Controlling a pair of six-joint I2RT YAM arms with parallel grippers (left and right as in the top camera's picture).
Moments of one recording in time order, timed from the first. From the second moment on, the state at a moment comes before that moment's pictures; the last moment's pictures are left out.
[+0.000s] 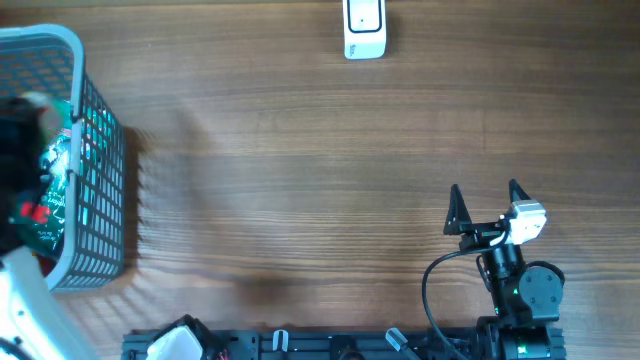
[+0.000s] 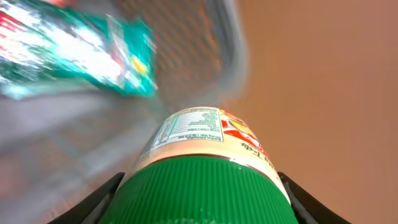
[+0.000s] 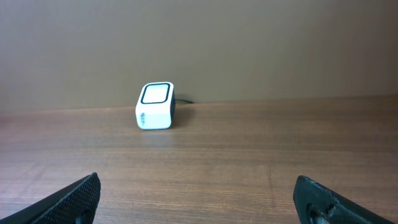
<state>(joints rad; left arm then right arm) 0.56 1.23 1.71 -1.19 0.22 -0.90 0.03 0.02 0.01 0.00 -0.08 0.09</state>
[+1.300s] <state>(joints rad) -0.68 2.04 1.53 -0.96 -0.09 -0.59 0.03 0.02 0.01 0.00 -0.08 0.09</state>
